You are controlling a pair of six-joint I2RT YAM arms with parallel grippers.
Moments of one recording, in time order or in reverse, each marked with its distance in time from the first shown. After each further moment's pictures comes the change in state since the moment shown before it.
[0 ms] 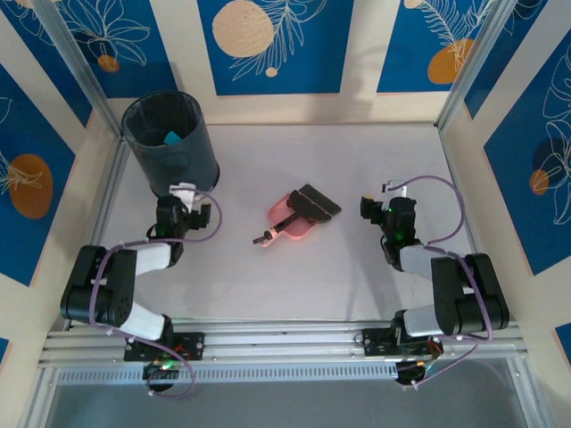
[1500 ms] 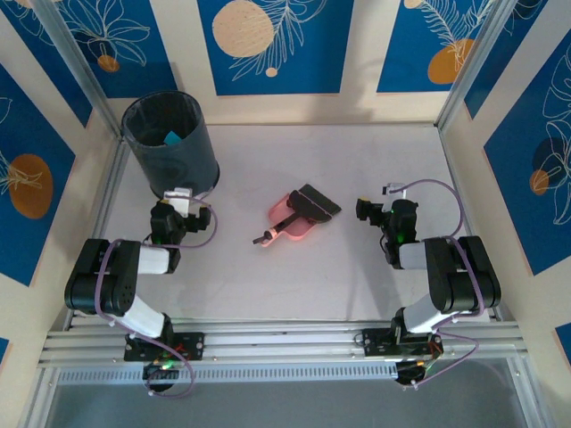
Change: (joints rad) left arm 0.043 0.070 -0.084 0.238 0.113 -0.031; right arm -0.047 0.137 -0.014 0.145 -0.116 0.030
